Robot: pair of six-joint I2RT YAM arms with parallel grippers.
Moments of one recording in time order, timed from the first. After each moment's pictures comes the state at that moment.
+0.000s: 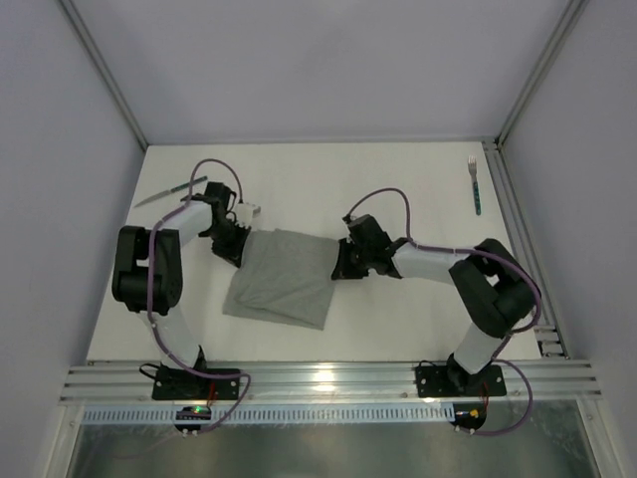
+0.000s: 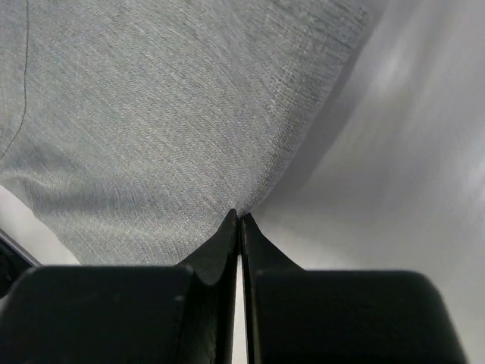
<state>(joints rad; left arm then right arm) -0.07 1.83 1.17 -0.74 0.25 0.31 0.65 1.79 0.94 -0.03 -0.22 0.62</state>
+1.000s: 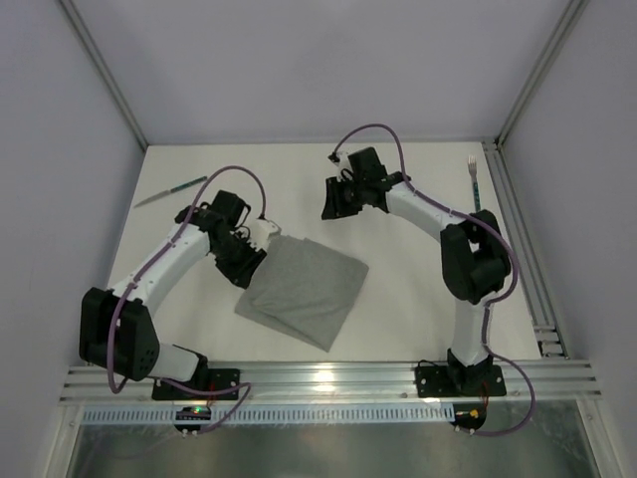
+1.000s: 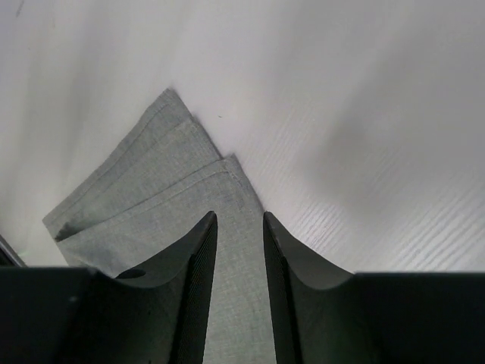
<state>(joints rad) -0.34 1.43 1.16 -1.03 0.26 0.45 0.49 1.91 1.50 -0.38 -0.37 0.25</state>
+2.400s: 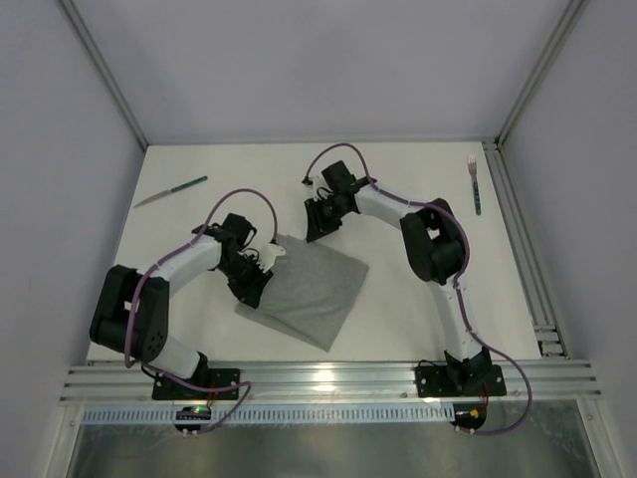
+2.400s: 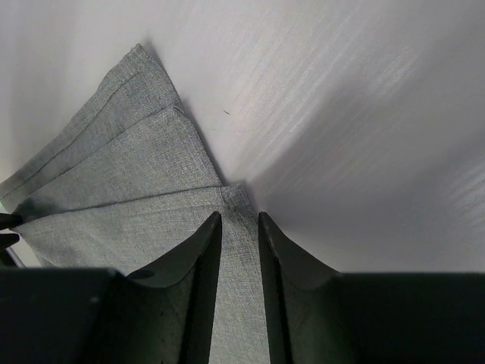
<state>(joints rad) -0.34 1.51 0.88 -0.84 0.45 0.58 0.55 2.28 1.75 -0.52 -0.51 0.13</state>
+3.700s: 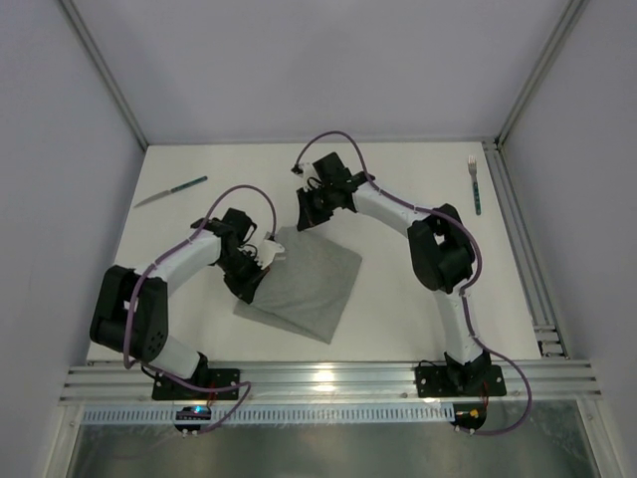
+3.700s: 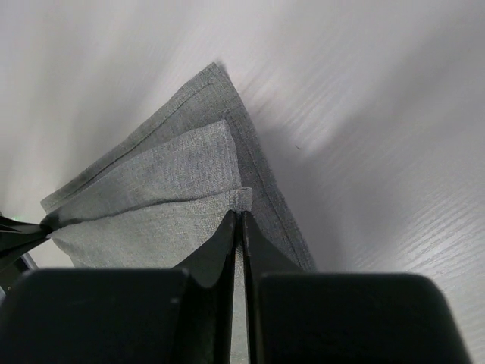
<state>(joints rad) -0.34 1.52 0.94 -0.93 0.38 0.57 0.61 2.18 1.76 -0.48 -0.45 0.16</state>
